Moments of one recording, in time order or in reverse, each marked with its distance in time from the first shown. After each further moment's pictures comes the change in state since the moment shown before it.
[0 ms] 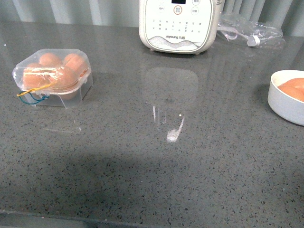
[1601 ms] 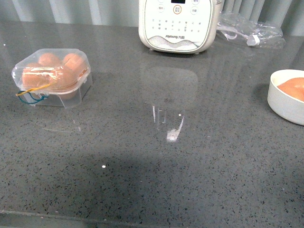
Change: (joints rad) left arm -0.136 0.665 0.589 -0.192 0.088 0.060; right arm 0.000 0.000 0.000 0.000 0.000 0.000
